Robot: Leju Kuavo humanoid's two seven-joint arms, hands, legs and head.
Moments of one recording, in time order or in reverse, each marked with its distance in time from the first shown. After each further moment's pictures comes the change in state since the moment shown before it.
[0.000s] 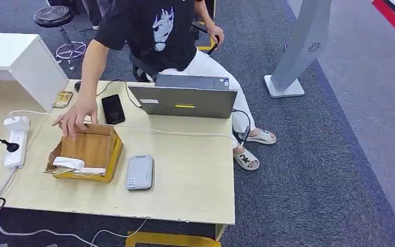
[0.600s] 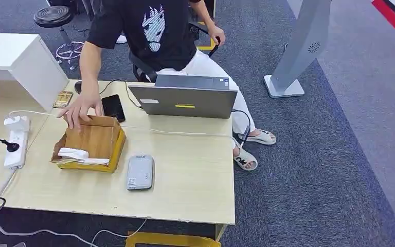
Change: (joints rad) left arm -0.014 0.002 0.045 -0.136 0.129 0.116 -0.179; right arm -0.009 -0.014 -0.002 0.074 0.015 -0.040 -0.032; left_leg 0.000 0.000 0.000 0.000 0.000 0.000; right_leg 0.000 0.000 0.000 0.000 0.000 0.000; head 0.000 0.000
